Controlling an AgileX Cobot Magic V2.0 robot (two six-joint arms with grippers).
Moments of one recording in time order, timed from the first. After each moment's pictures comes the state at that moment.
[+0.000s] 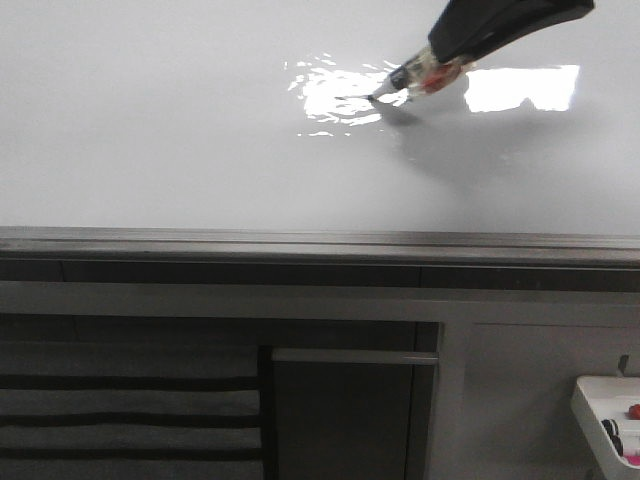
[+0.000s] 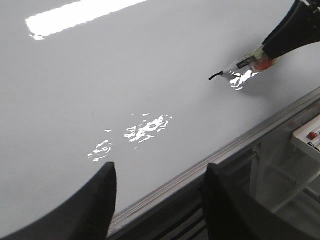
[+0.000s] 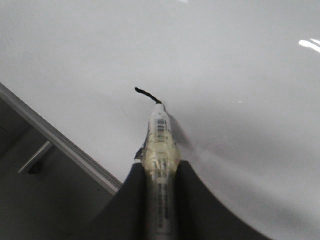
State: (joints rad) left arm -0.37 0.50 -0.60 -0.45 0.49 0.60; right arm 0.33 1.31 -1.02 0.53 0.53 -0.55
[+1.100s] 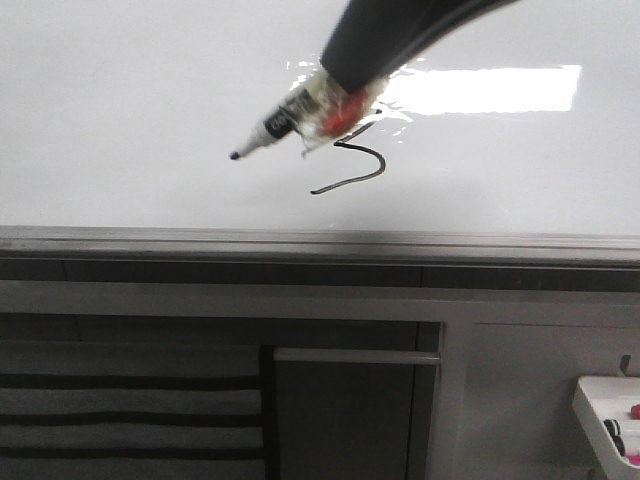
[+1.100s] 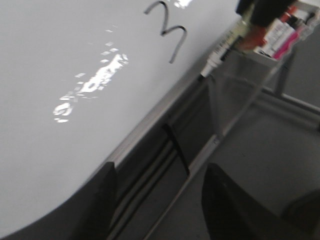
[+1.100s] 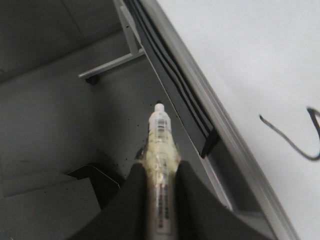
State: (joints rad) left arm -0.37 0.76 -0.79 -0.51 0.84 0.90; right arm 0.60 1.30 -1.11 0.52 0.79 -0.78
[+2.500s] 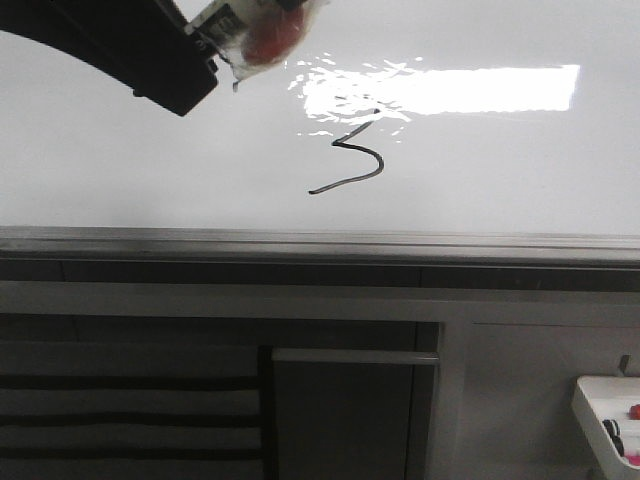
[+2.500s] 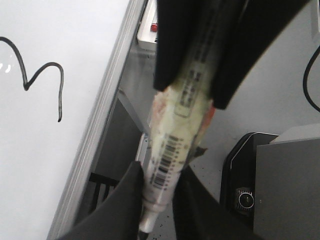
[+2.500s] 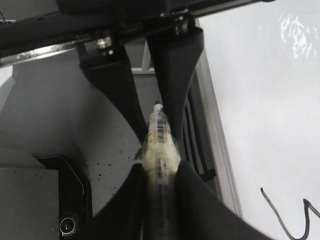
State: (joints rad) left arm -0.57 1.26 -1.05 -0.64 0.90 1.14; right arm 0.68 1.30 -1.19 0.51 0.81 -1.00
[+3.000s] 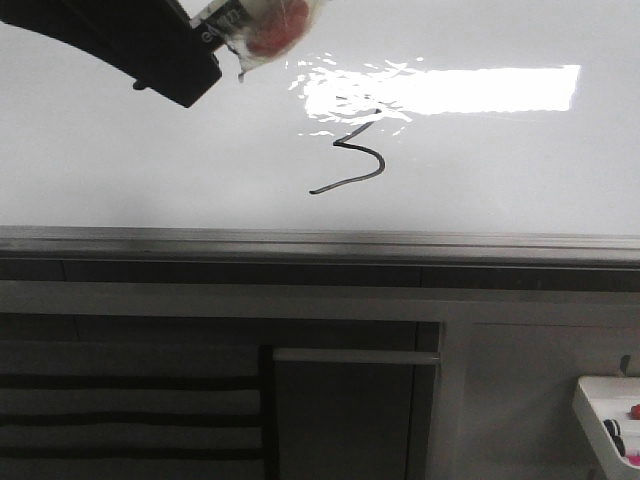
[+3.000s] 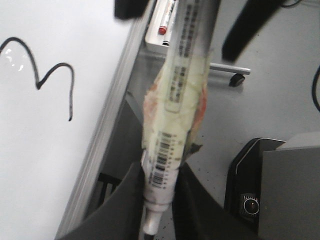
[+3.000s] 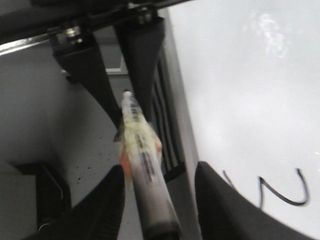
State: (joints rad) left arm -0.56 1.26 -1.05 -0.61 0.86 1.09; right arm 0.60 1.23 -1.20 0.48 0.81 -0.99
